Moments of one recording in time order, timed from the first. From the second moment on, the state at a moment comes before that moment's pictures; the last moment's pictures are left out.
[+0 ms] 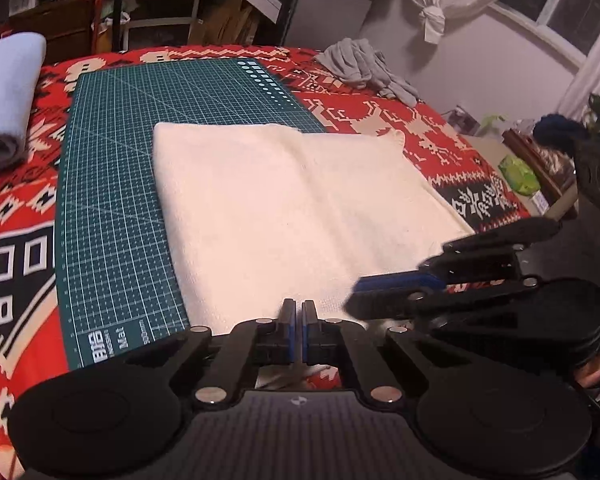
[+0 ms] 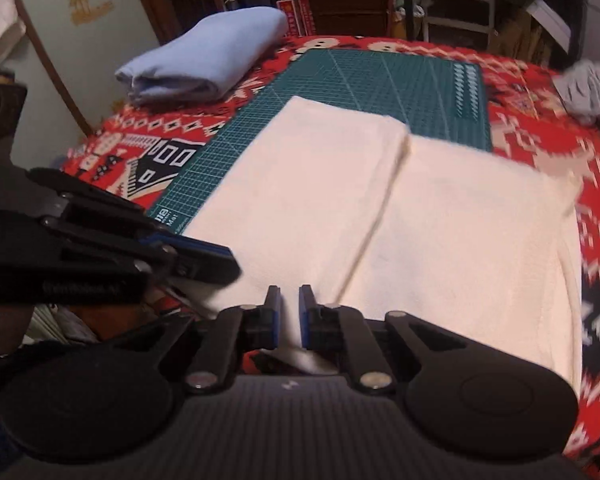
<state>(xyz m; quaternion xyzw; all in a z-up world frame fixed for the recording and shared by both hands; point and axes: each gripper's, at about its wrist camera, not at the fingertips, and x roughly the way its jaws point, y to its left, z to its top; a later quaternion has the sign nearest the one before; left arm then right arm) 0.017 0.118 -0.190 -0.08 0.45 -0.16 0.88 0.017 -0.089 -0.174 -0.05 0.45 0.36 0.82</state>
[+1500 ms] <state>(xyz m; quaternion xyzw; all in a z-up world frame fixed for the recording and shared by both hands) 0.008 0.171 -0.213 -0.07 0.39 -0.07 0.91 0.035 -0.143 -0.200 -0.08 0.40 0.22 0.89</state>
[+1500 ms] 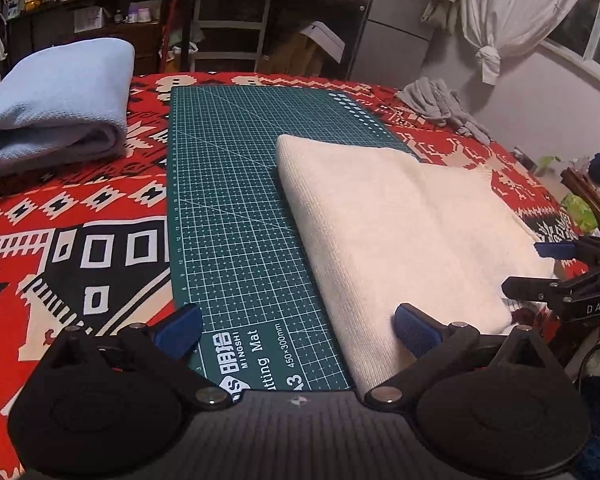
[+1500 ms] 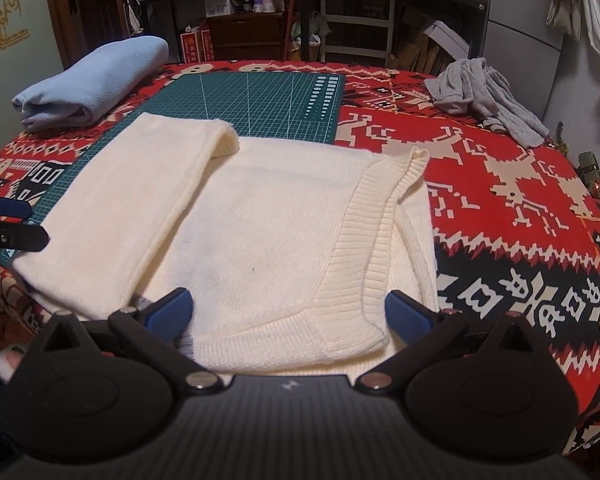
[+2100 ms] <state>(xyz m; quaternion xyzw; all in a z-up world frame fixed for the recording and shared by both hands) 0.049 0.157 -0.165 -0.08 0.36 -0.15 0.92 0.069 -0.088 -0.140 -0.05 0.38 0.34 0.86</state>
